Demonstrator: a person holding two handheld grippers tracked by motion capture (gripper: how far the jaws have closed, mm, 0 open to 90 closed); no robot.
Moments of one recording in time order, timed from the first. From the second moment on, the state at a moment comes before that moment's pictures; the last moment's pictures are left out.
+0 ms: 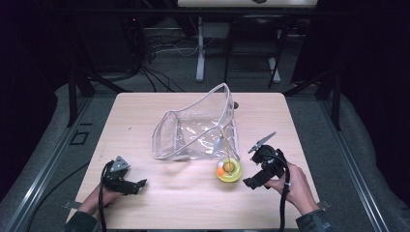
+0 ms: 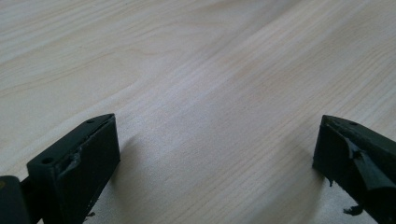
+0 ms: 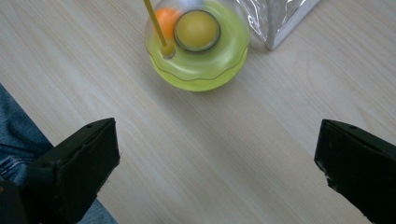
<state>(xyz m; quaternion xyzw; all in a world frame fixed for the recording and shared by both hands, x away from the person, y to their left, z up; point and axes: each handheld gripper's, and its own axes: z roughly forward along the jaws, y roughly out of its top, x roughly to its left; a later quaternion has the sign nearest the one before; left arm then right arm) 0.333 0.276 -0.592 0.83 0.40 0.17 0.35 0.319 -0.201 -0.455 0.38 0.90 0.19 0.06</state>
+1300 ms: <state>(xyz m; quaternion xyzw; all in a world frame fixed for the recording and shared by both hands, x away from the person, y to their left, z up) 0.333 0.276 -0.592 0.83 0.40 0.17 0.35 0.355 -0.147 -0.420 0.32 0.93 0.17 0.05</state>
